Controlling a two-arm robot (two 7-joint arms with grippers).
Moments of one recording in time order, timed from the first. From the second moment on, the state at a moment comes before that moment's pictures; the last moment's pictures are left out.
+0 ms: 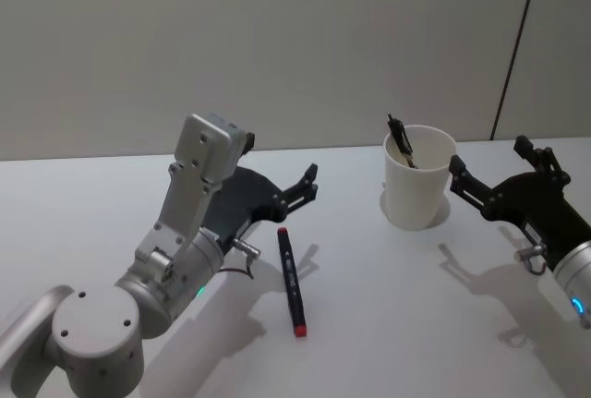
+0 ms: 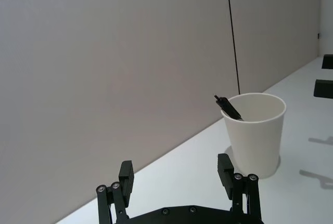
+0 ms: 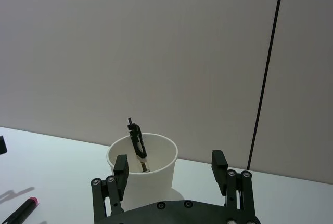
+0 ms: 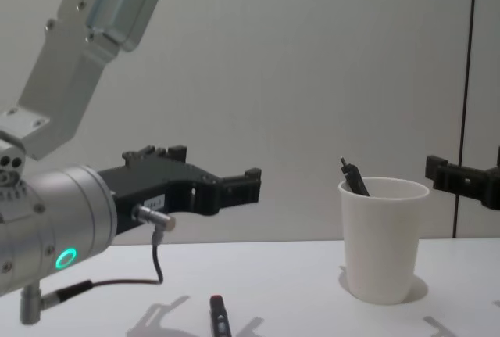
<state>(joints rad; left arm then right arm) -0.17 0.42 0.45 -1.72 -0.27 0.12 -0.04 -0.01 0.34 -0.23 -1.77 0.29 0.03 0.07</state>
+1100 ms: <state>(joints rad) -0.10 0.44 0.46 -1.81 -0.37 0.39 -0.07 -0.01 0.34 -0.23 -1.77 0.29 0.03 0.07</state>
